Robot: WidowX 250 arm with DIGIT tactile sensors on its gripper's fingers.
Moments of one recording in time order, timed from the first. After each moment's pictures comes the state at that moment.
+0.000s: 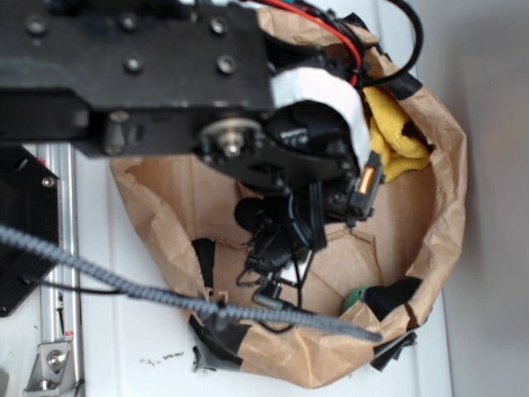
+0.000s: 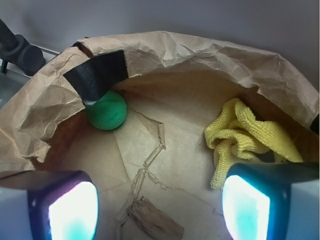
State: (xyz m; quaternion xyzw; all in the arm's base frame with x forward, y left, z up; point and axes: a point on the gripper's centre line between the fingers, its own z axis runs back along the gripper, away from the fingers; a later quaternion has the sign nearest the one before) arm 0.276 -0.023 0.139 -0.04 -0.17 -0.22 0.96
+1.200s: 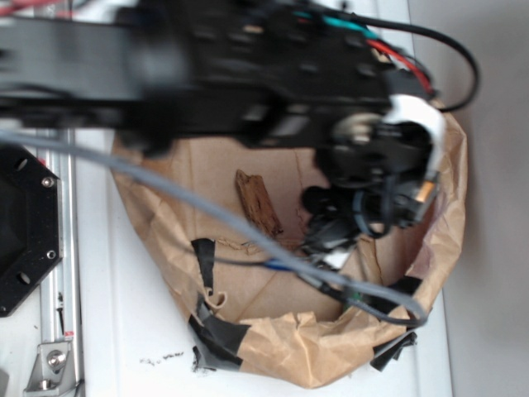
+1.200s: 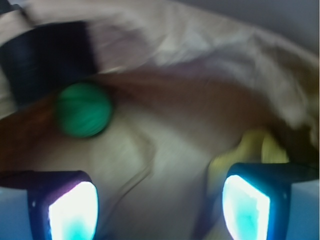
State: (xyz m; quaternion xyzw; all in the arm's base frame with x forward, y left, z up) arm 0.321 -0.024 0.088 -0.05 -0.15 -0.34 0.93
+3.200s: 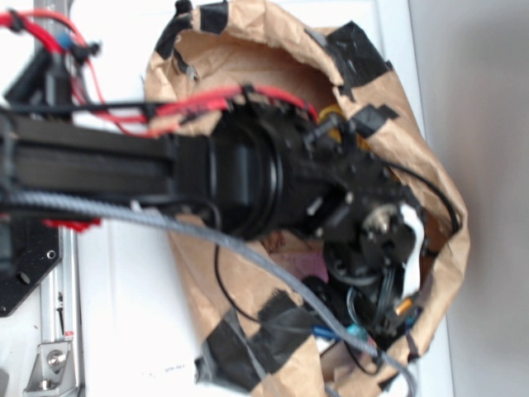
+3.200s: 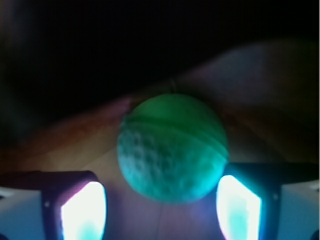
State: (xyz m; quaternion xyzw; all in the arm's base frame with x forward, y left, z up) arm 0.304 -0.123 0.043 -0.18 -0.17 -0.49 0.84
